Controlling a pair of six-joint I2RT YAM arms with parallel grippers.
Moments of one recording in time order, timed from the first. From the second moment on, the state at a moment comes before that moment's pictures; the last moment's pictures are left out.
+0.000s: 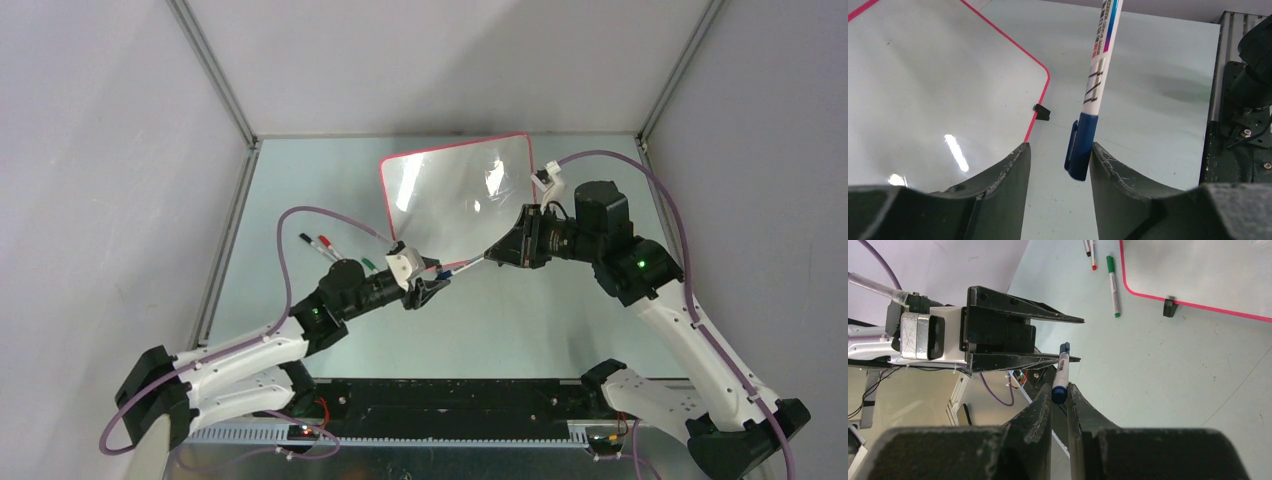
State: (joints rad) left arm -0.89 0.95 0.47 0.43 0.22 0.11; right arm 0.50 0.97 1.13 -0.61 -0.53 0.54
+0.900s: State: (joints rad) left arm -0.90 0.98 0.52 0.37 0.32 0.21; right arm 0.66 1.08 1.13 -0.54 -0.48 0.55
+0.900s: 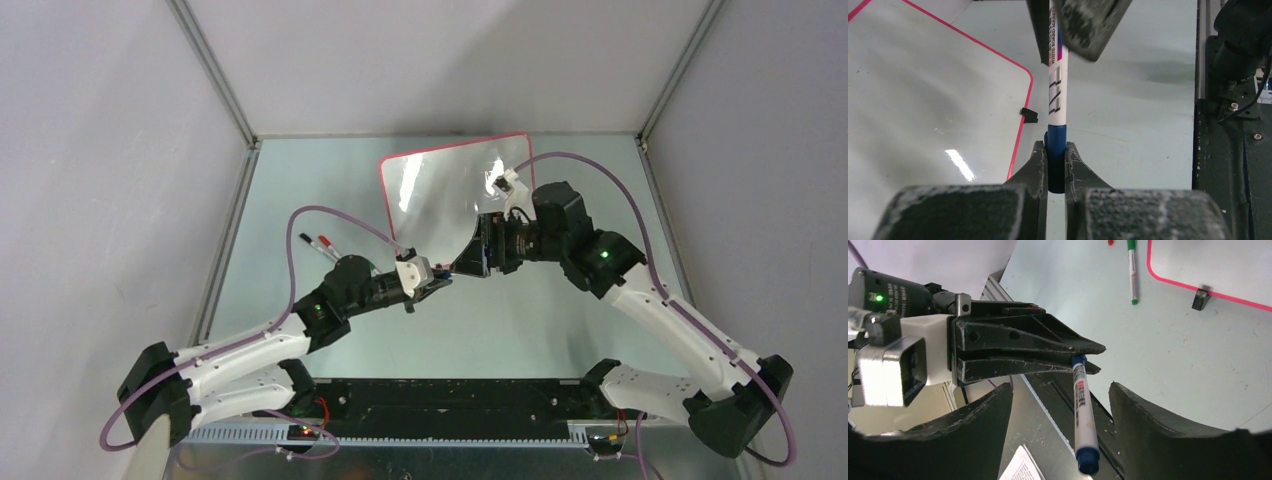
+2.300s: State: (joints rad) left arm -0.93 0.94 0.71 0.02 0.26 0.16; right arm 0.57 1.18 1.13 -0.46 -0.88 0.68
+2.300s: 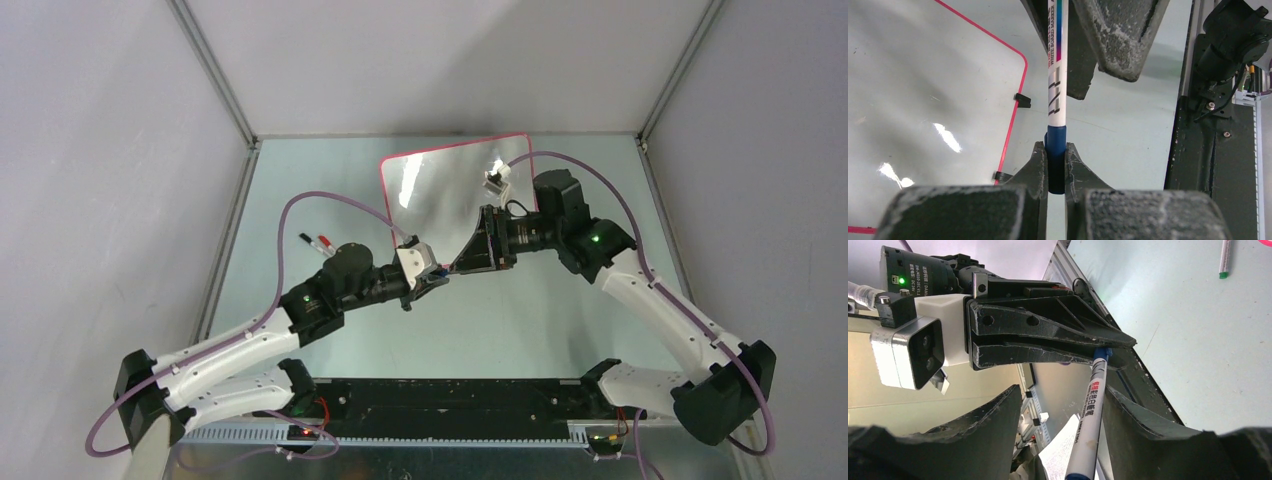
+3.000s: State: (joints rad) left arm -0.95 0.93 0.71 0.00 0.27 0.19; right arm 0.56 1.18 1.13 -0.53 -0.85 0.66
